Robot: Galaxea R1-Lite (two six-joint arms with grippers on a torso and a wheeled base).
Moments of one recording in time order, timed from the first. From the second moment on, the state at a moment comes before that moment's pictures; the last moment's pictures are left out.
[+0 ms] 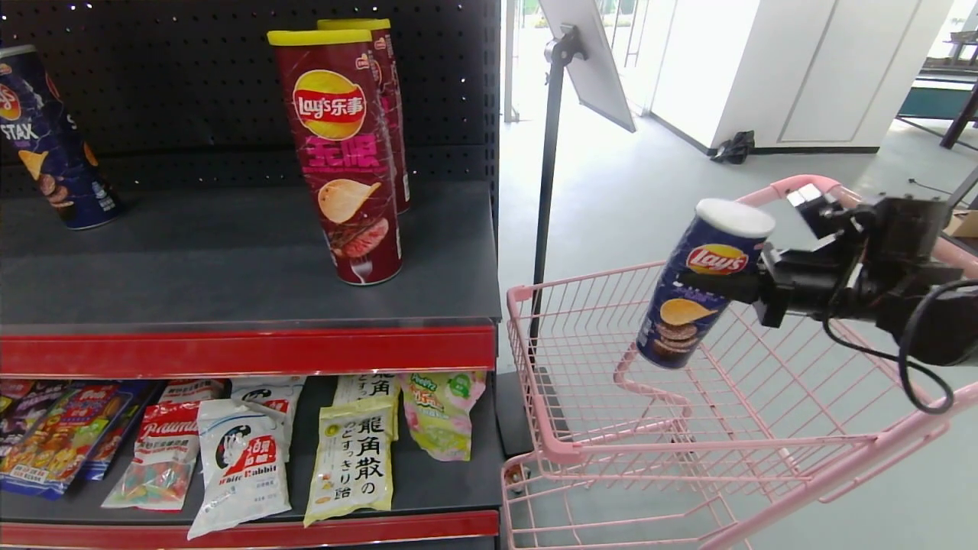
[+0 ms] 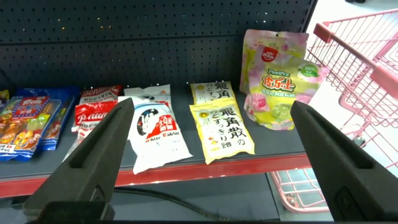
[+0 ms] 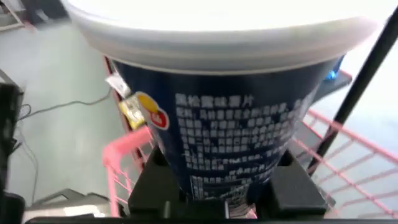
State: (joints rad) left arm 0.00 0.00 0.00 0.01 -0.04 0.00; right arm -0.05 1.88 -0.99 -0.70 1.20 -0.24
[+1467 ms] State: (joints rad) left arm 0.00 0.00 0.00 0.01 -0.04 -0.01; right arm 0.56 1.23 -0.48 -0.50 0.69 -0.16
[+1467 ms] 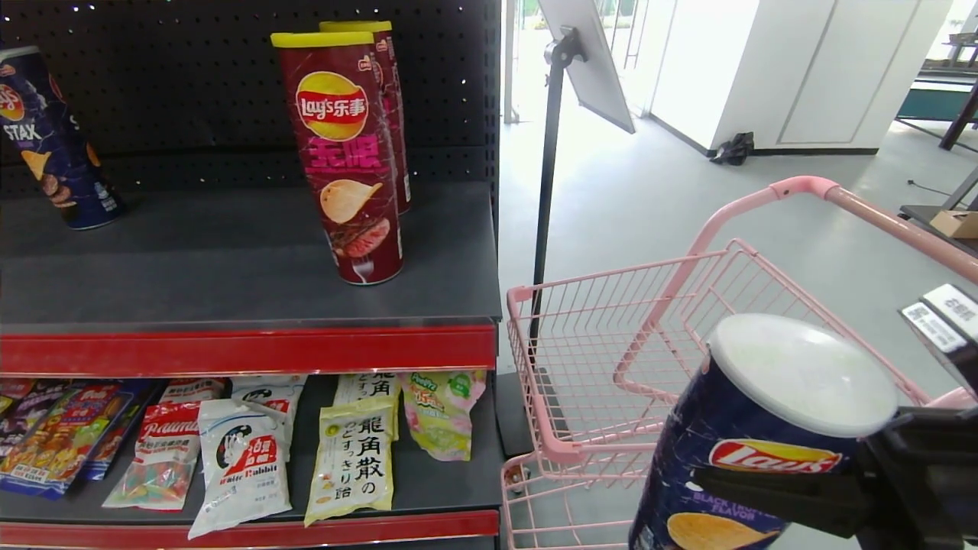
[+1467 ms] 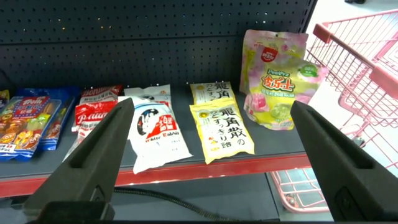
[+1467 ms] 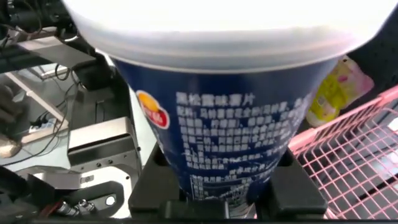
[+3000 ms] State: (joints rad) left arm 0.00 0.00 0.00 0.01 -0.04 -0.01; right arm 0.55 1.25 -0.51 -0.50 0.69 -0.16
